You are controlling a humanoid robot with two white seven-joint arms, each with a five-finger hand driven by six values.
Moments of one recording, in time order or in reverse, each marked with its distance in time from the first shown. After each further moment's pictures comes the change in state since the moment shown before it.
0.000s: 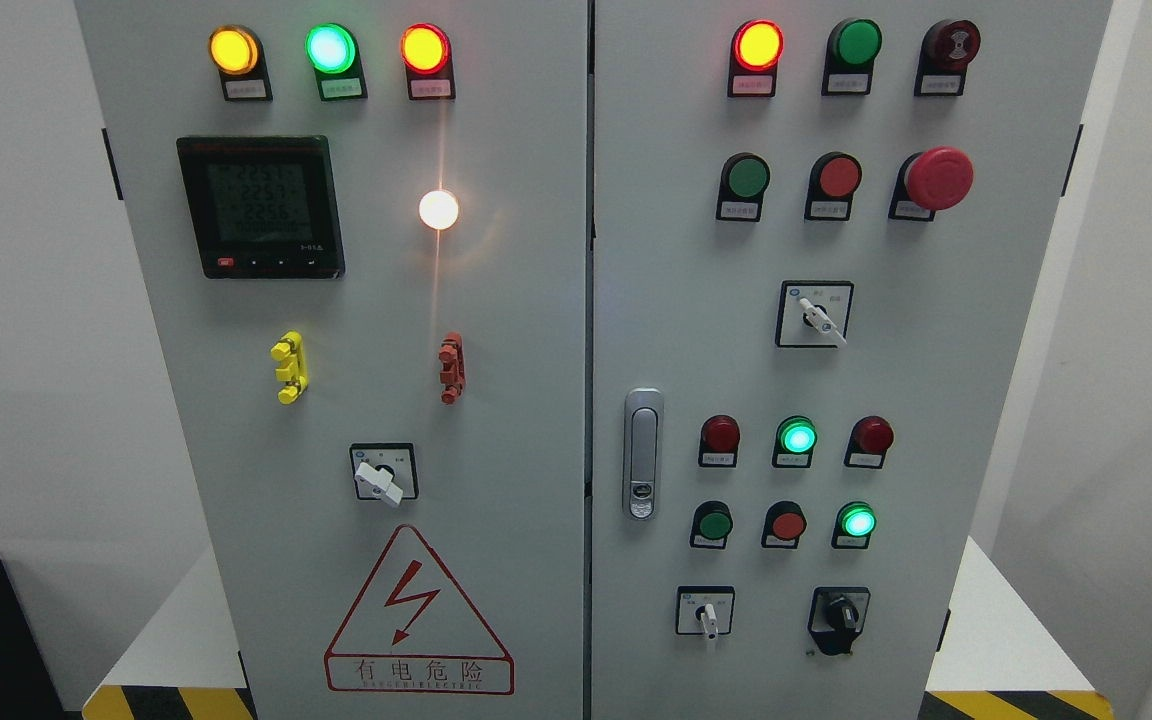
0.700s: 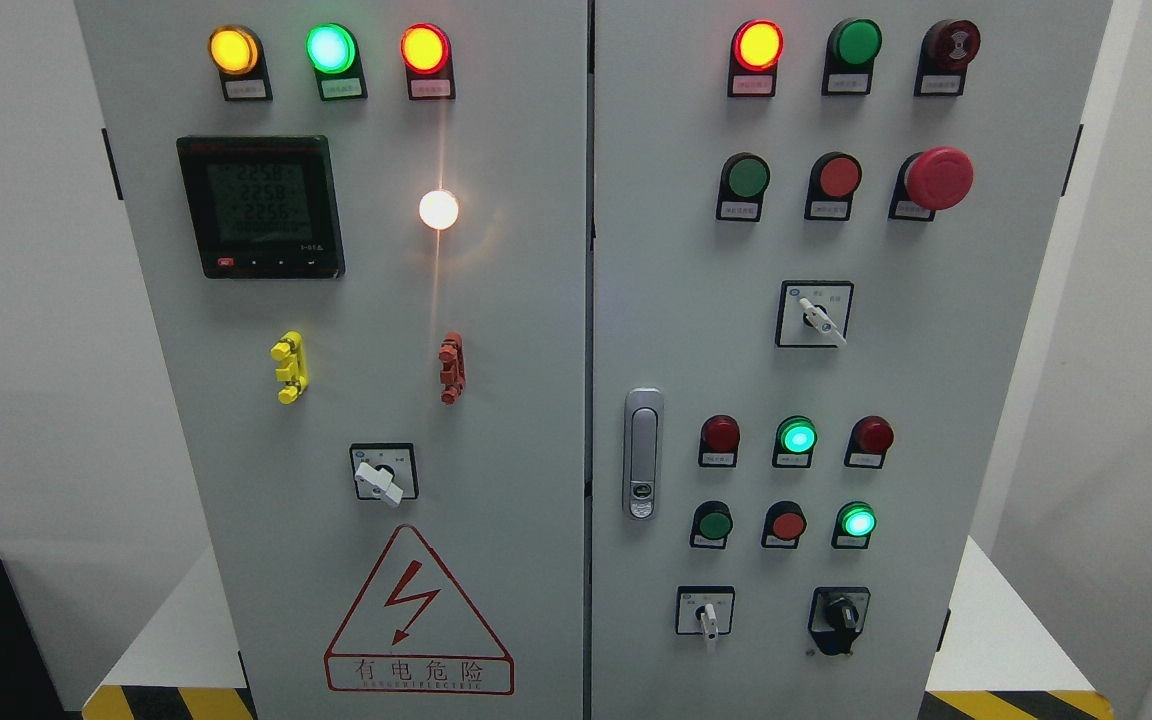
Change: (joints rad) left arm 0.000 0.000 0.000 0.000 0.000 0.000 0.000; right arm 0.000 0.003 0.002 -0.007 0.000 0.000 0.020
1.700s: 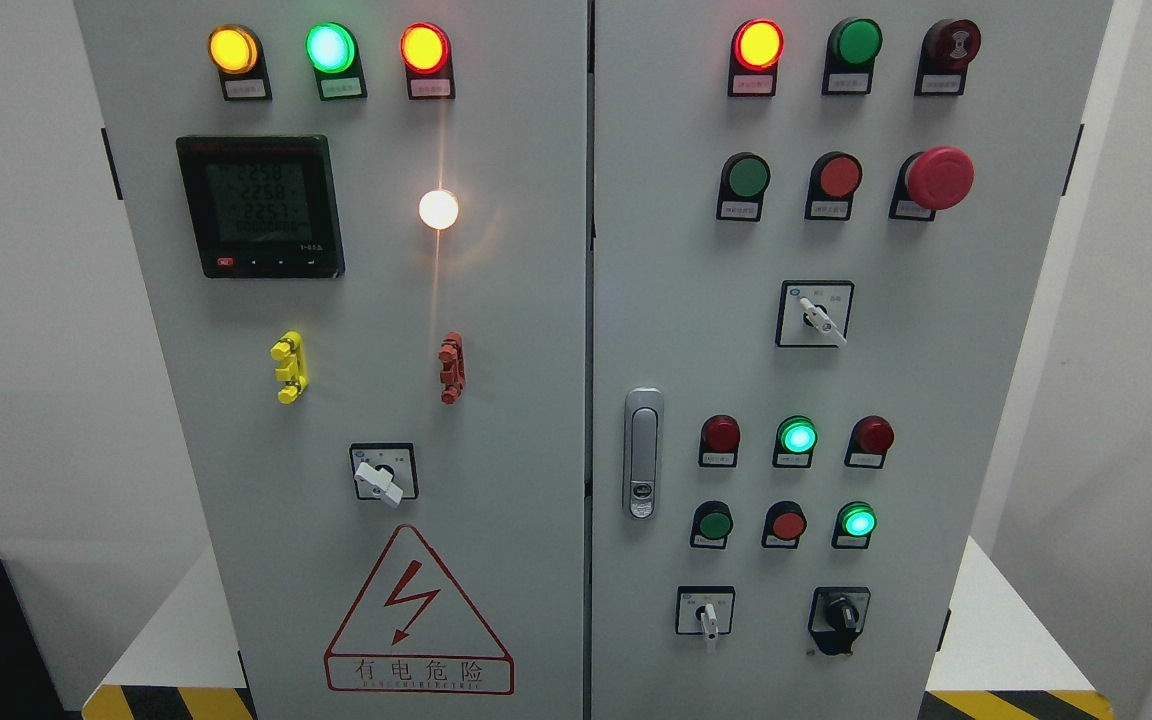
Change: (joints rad) left arm 0.000 0.000 0.000 0.000 0.000 0.000 0.000; right arm 0.002 -0.020 -0.034 -0.516 0.362 0.107 0.015
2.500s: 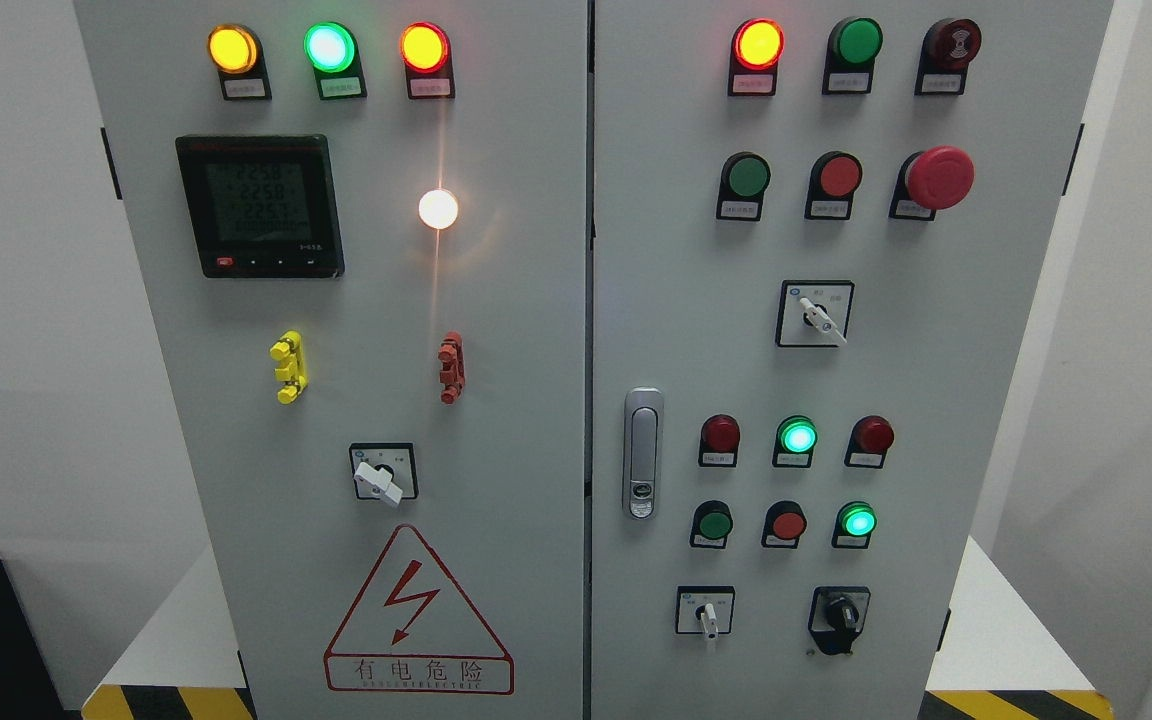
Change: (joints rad) left arm 0.000 0.000 0.000 0.000 0.000 0.000 0.000; right arm -0.030 -0.004 -0.028 -0.683 0.583 0.064 0.016
